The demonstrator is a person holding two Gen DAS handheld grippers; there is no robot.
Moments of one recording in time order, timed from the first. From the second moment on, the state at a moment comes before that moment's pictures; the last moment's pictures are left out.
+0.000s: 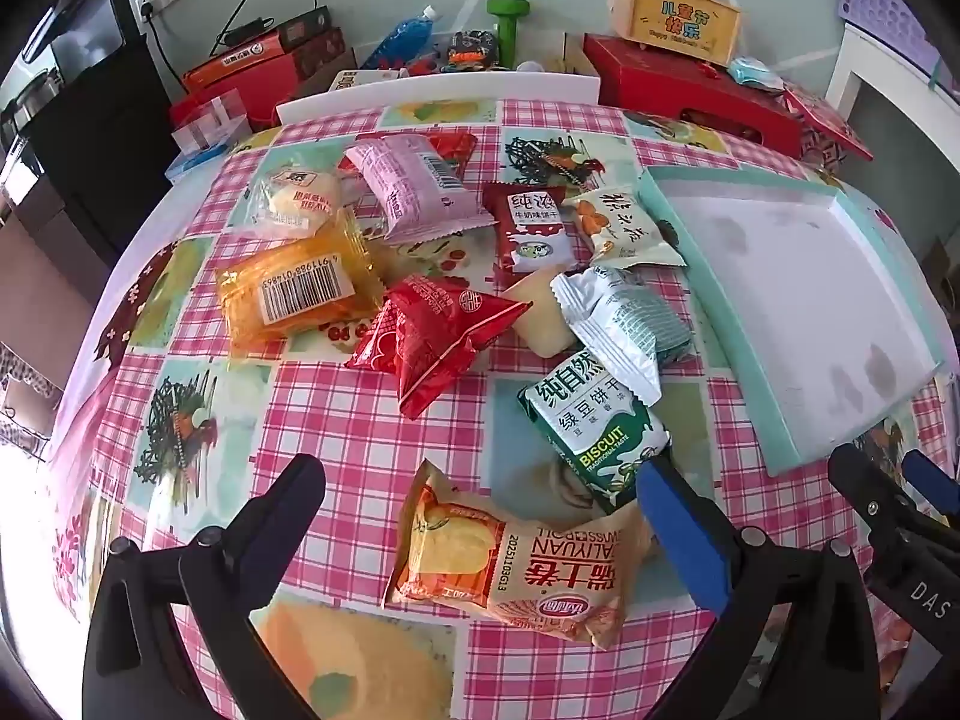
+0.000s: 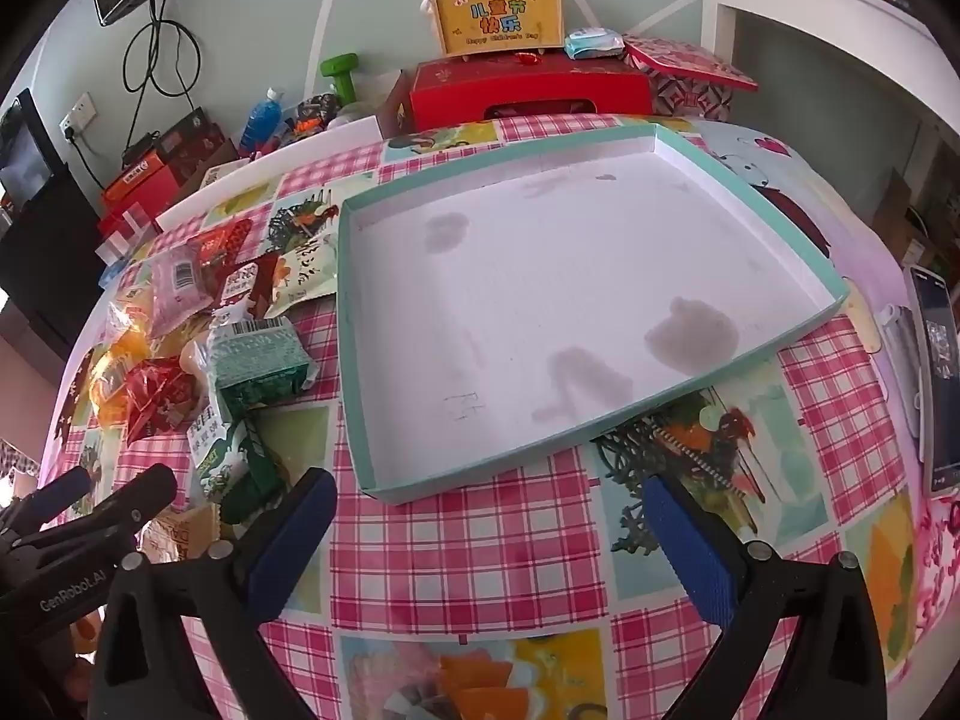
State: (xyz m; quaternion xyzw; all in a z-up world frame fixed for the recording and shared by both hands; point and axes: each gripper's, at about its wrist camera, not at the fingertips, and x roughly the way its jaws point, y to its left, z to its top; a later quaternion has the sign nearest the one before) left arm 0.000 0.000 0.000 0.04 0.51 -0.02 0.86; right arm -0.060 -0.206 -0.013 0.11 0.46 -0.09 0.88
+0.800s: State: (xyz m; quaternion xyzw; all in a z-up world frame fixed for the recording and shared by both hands) left arm 0.000 -0.003 -0.005 0.04 0.51 -0.03 0.86; right arm -0.059 -0.207 -0.014 0.11 0.47 -0.09 0.87
